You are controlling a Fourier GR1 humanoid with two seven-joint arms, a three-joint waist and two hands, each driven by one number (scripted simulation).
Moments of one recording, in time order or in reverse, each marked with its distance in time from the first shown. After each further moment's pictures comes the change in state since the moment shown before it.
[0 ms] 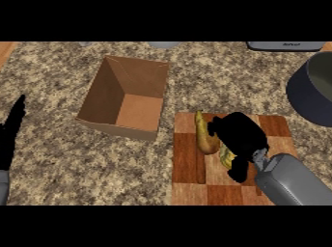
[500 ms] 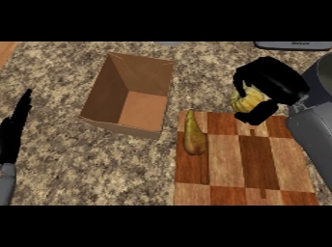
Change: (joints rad) left arm -0.043 -0.013 -0.015 0.011 -0.014 0.003 0.011; right arm -0.231 -0.071 -0.297 0.304 -0.172 -0.299 -0.535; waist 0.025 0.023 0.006
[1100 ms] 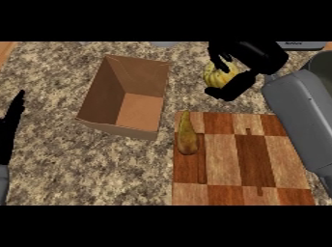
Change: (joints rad) left arm 0.012 0.014 0.025 -0.013 -0.002 -0.012 0.020; right arm -0.241 0.148 -0.104 0.167 -0.118 -0.010 -0.237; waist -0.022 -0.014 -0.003
